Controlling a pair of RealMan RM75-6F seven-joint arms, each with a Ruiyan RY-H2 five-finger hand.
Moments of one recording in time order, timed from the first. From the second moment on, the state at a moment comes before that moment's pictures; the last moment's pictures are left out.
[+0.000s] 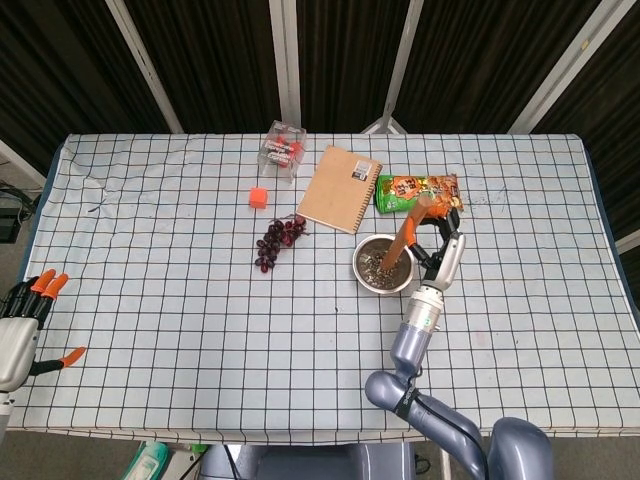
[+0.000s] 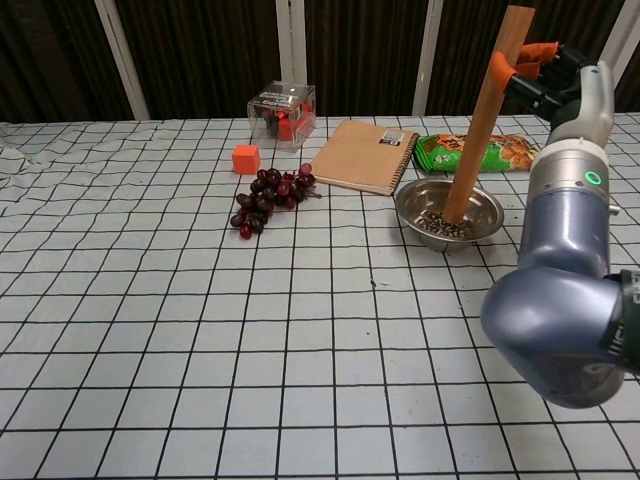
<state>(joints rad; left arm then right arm) -0.10 -1.11 -0.03 -1.64 1.48 1.44 0.05 0.75 -2.20 0.73 -0.87 -1.07 1.49 0.70</state>
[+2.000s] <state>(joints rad) -0.11 -1.11 -0.03 -1.65 1.46 1.42 0.06 0.77 -2.21 0.71 -0.89 -1.15 1.58 0.74</state>
